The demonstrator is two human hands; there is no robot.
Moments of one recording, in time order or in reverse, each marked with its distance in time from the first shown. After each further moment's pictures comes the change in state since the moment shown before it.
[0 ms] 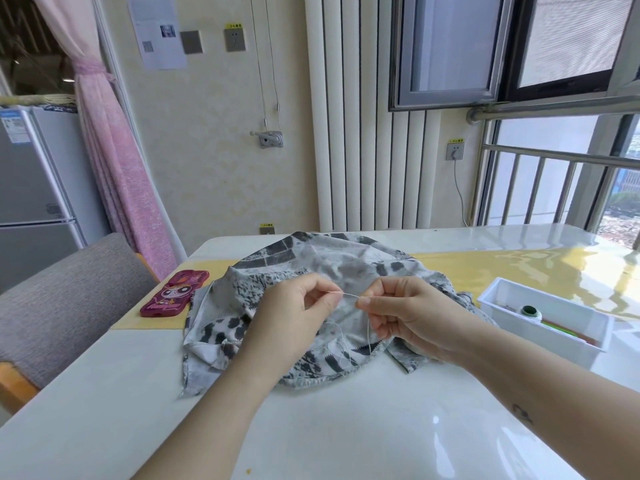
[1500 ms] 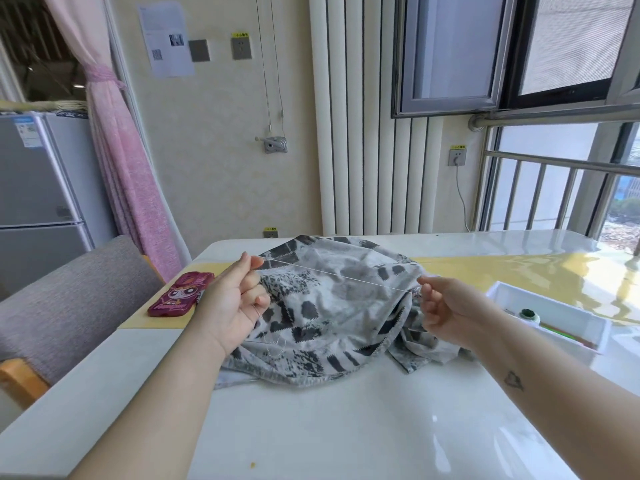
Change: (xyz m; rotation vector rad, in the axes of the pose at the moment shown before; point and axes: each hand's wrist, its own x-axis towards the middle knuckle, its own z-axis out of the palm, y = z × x) left_hand 0.028 -0.033 -0.047 -1.076 0.204 -0.426; right_hand 0.021 0.020 -0.057 0.553 0.554 0.297
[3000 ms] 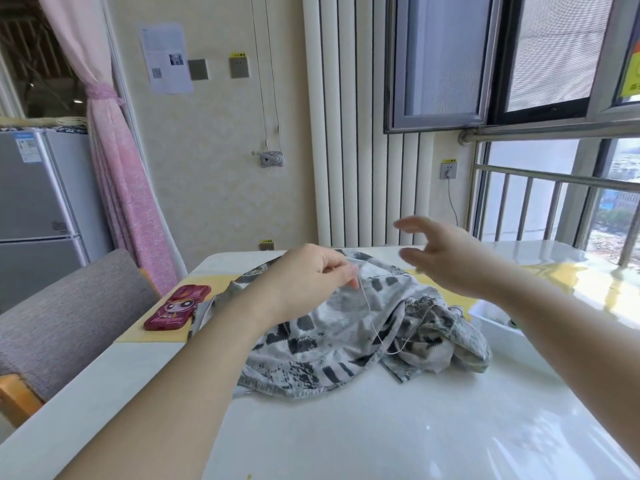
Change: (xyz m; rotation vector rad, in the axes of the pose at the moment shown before) left_hand -0.043 0.026 0.088 1.412 -0.482 0.340; right_hand -0.073 -0.061 0.035 -1.519 -0.025 -0.890
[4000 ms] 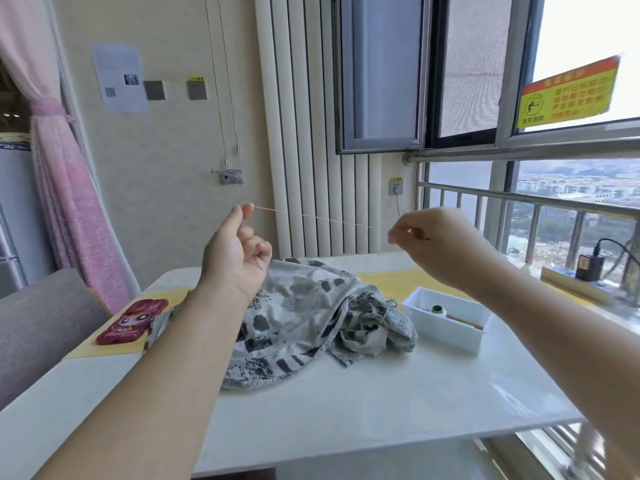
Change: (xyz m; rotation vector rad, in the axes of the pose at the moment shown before) left_hand 0.010 0.026 0.003 -1.670 0.567 -0.169; right_hand -0.074 -0.005 -0.058 -0.080 0.339 -0.001
